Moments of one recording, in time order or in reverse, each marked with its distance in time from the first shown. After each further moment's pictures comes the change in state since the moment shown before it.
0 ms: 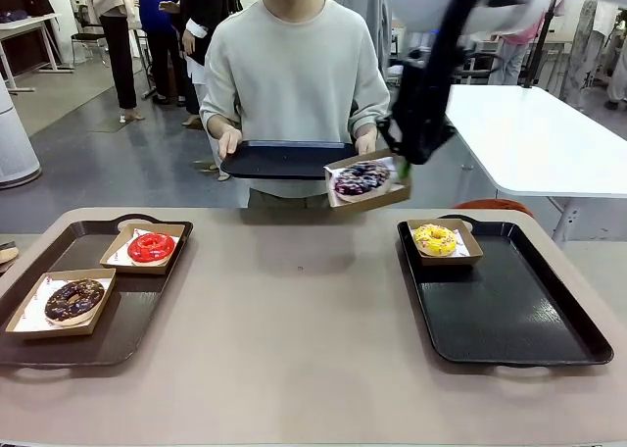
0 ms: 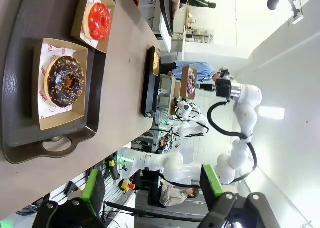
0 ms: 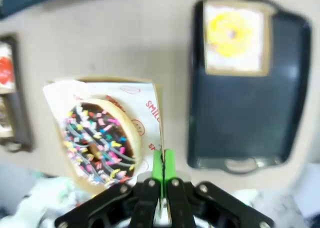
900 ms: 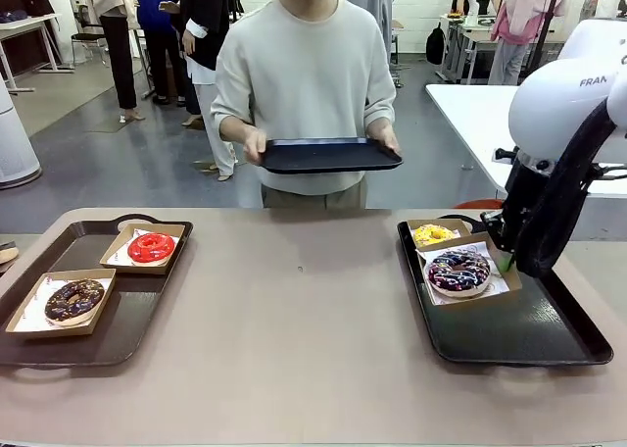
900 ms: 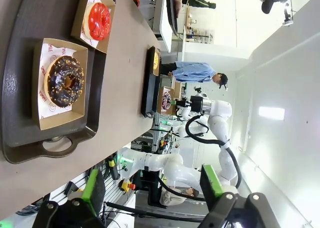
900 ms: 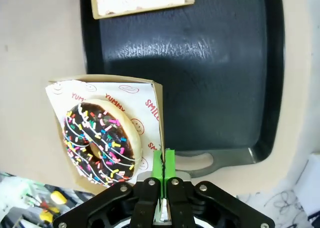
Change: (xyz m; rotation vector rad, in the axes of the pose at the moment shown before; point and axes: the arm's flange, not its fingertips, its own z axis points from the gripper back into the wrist) left arm 0.000 0.000 0.000 0.000 0.000 0.000; right arm -0.078 -0.153 -0.107 -0.016 0.021 -0.042
